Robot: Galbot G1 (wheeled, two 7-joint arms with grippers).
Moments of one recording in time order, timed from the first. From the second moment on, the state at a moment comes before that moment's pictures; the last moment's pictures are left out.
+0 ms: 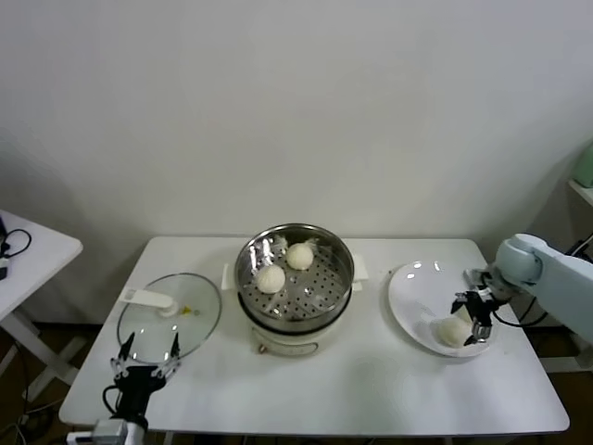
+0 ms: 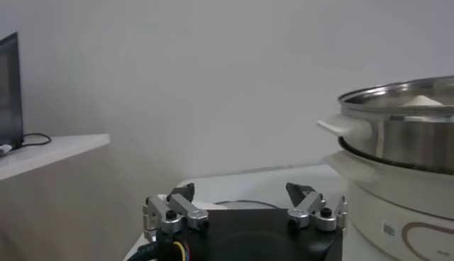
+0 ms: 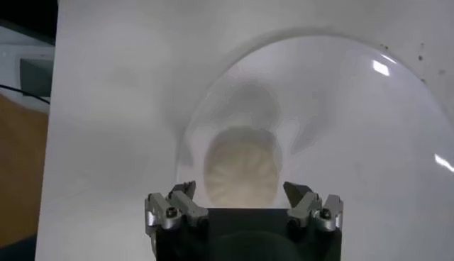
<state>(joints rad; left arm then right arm) 1.67 -1.50 -0.74 -2.00 -0.02 -0.02 0.03 0.03 0.60 -0.93 1.13 0.02 -0.10 -1.15</state>
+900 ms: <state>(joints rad) 1.66 -1.51 -0.73 -1.99 -0.03 -0.01 0.02 -0.01 0.65 -0.90 1.07 -0.02 -0.10 -1.15</state>
